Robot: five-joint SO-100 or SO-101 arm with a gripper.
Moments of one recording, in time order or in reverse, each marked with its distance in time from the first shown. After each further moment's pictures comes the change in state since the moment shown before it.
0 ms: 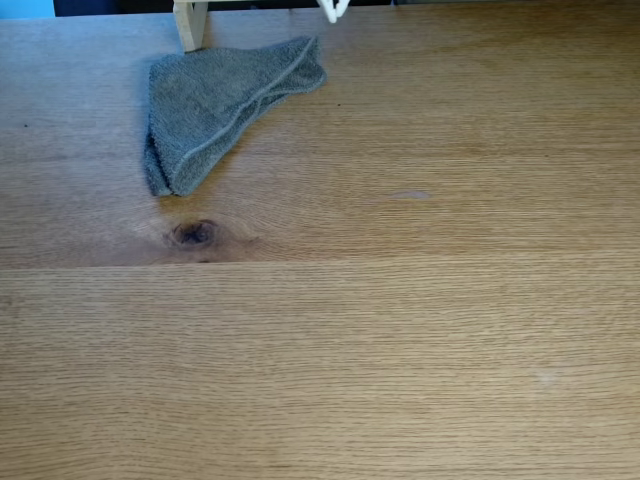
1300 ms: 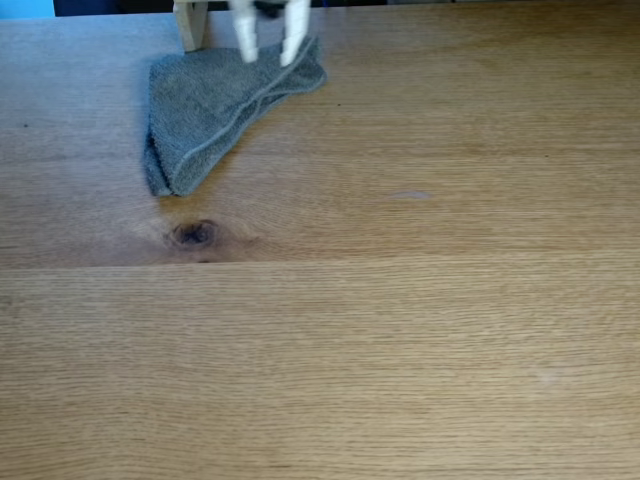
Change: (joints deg) arm 23.6 -71.6 -46.6 -23.1 -5.0
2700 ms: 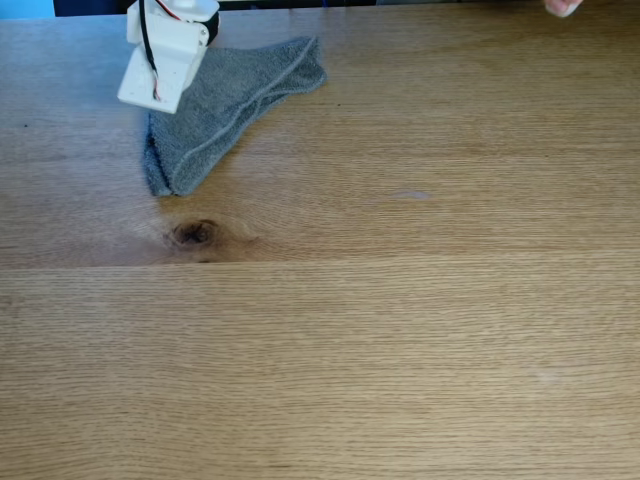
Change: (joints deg) arm 28.4 -35.5 -3.1 -17.5 -19.4
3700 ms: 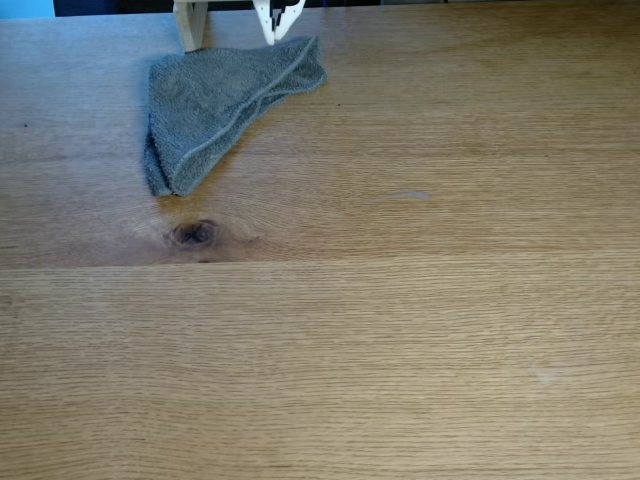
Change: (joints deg) arm -36.0 43.2 0.0 29.2 24.3
